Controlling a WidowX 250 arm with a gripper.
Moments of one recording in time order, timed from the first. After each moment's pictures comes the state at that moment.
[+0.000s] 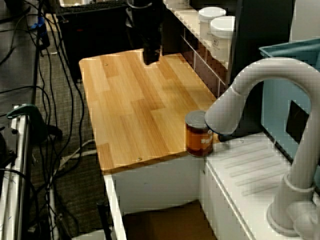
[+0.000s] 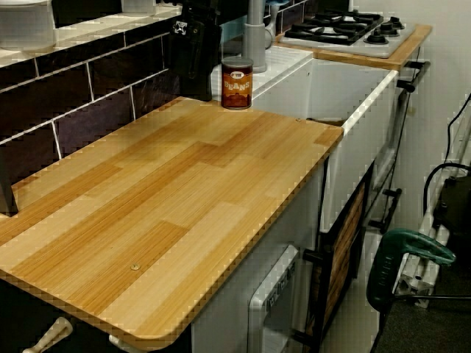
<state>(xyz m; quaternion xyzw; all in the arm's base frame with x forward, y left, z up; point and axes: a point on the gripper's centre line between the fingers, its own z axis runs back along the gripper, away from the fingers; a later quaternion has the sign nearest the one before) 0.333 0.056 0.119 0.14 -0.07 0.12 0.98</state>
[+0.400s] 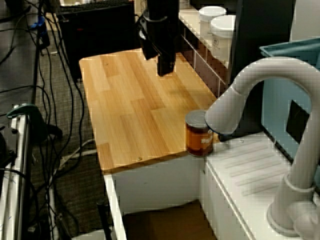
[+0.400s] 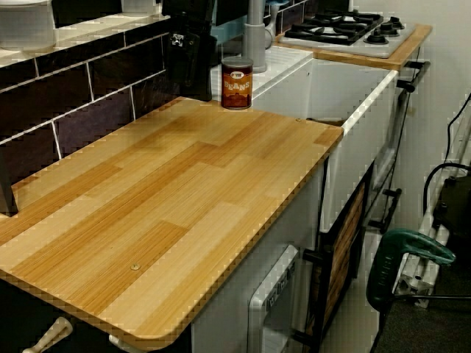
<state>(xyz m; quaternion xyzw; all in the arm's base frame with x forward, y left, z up) 0.350 0.030 0.103 0.14 -0.07 0.12 0.98</state>
